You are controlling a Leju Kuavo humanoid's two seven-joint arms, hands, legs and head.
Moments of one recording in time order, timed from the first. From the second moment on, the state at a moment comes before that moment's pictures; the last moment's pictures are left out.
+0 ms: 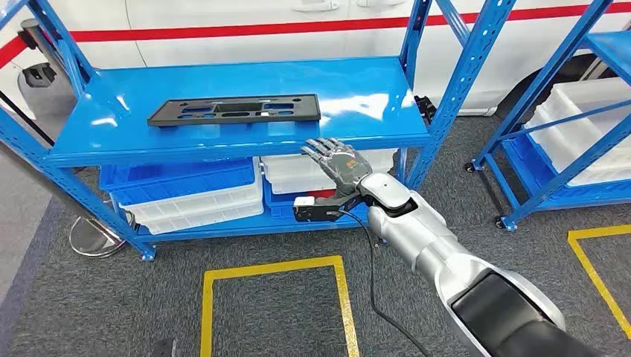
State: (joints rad) left arm -0.21 -0.15 1.01 -0.23 -0.83 0.10 -0.17; right arm -0.88 0.00 0.68 -0.68 1.19 -0.21 -0.19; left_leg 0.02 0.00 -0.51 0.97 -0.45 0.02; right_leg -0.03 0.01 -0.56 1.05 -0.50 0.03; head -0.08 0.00
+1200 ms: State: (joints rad) left arm -0.21 -0.15 0.99 -0.23 -0.80 0.10 -0.23; right arm -0.88 -0.02 0.69 -0.69 1.16 -0.19 -0.24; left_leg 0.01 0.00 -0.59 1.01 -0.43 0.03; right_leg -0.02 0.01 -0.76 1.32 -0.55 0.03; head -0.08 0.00
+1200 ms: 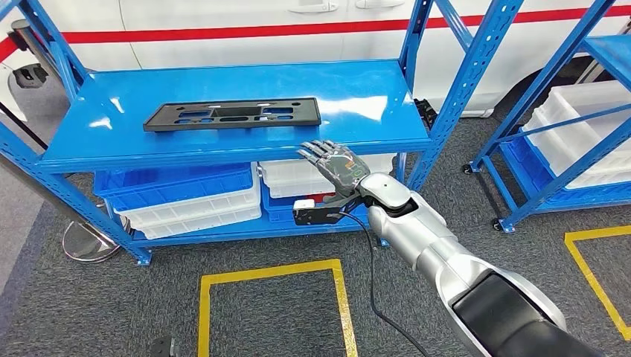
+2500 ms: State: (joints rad) left arm -0.22 -0.16 0.98 -0.22 -0.80 0.12 -0.23; right arm -0.87 0.04 0.74 -0.78 1.01 -0.05 -0.27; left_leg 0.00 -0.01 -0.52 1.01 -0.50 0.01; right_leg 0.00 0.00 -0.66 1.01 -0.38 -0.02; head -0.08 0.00
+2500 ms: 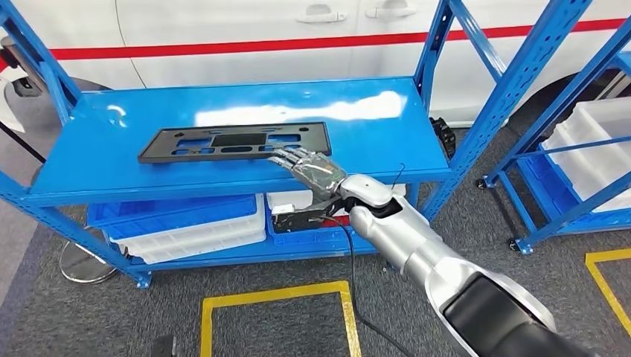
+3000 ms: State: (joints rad) left arm -0.21 -0.16 0.98 -0.22 -0.77 0.12 -0.24; right arm -0.87 0.07 0.79 -0.81 0.91 0.00 -0.30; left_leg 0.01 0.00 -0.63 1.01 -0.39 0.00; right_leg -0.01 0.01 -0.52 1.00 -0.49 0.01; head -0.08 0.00
